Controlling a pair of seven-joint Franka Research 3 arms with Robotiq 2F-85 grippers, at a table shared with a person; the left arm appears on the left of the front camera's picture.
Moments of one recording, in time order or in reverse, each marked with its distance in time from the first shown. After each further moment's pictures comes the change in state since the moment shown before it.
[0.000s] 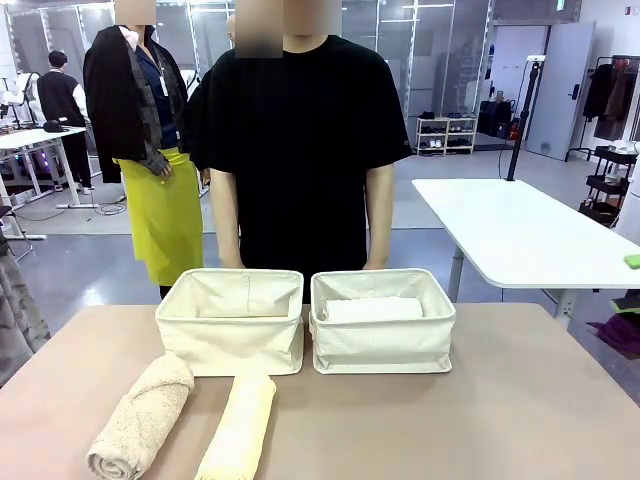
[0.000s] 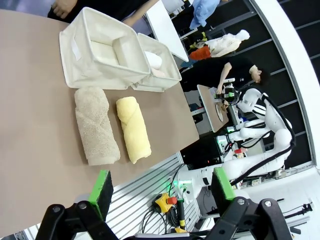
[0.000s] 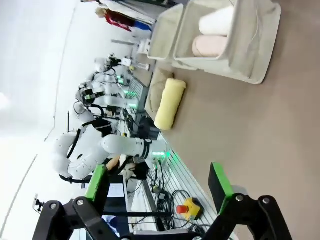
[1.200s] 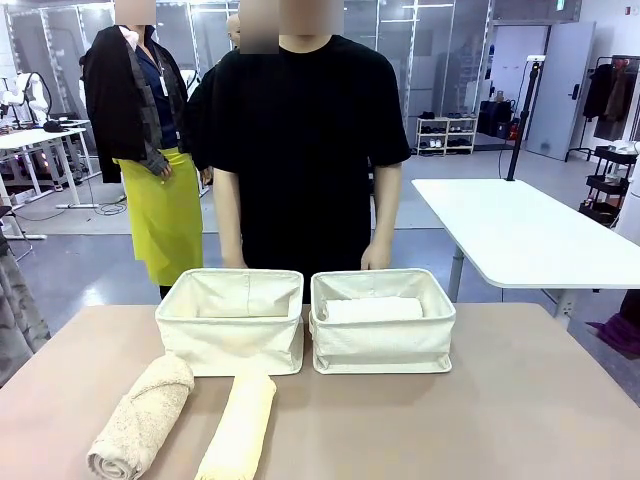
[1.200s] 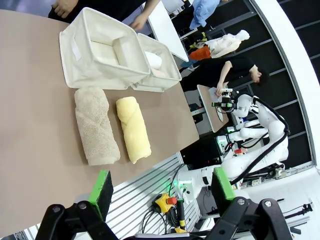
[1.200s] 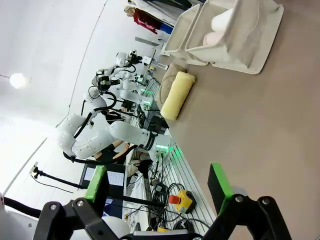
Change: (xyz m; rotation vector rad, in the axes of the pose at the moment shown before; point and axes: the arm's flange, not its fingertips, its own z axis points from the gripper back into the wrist) left arm 0.000 0.000 0.000 0.000 0.000 0.000; right arm -0.046 -0.056 0.044 0.123 -0.003 0.088
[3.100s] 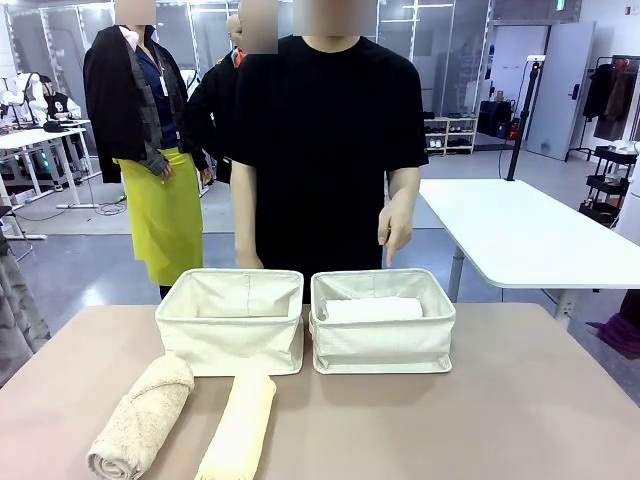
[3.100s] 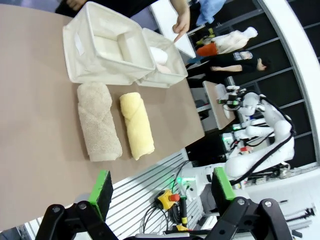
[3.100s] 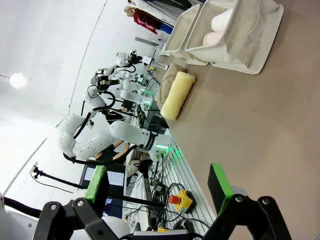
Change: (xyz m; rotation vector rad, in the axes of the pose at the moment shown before) left arm 0.006 -0.019 -0.012 0.064 0.039 0.010; right arm 0.000 0.000 0.000 0.000 0.000 0.000
